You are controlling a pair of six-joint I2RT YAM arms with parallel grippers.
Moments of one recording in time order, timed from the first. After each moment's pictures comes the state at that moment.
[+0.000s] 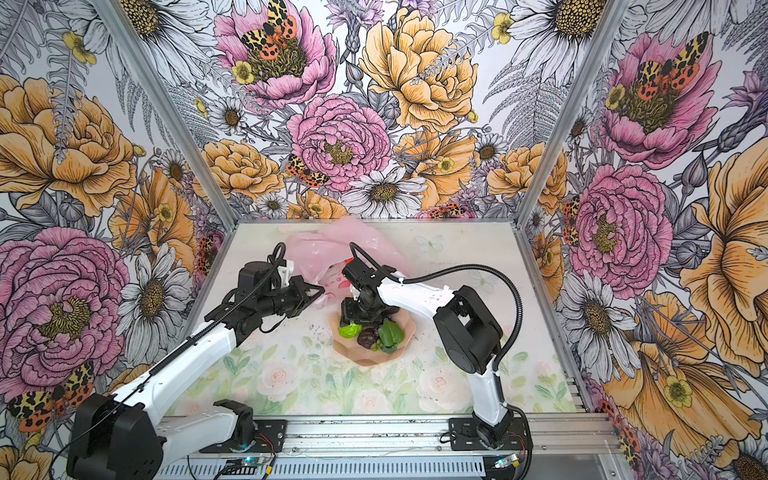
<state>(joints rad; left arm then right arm) -0.30 1.14 0.76 -0.19 0.49 -1.00 0.78 1.99 1.52 -0.80 -0.36 0.66</state>
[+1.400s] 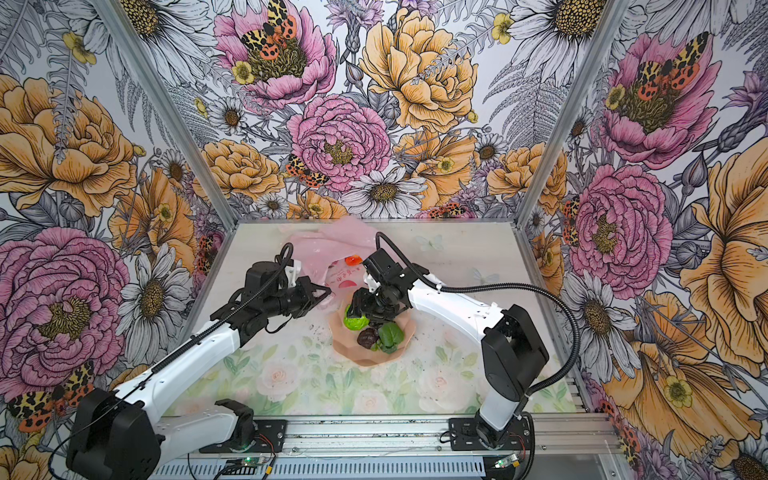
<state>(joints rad) -0.36 1.15 0.77 -0.18 0.46 -1.01 0.72 1.69 1.36 -0.75 -0.44 0.76</state>
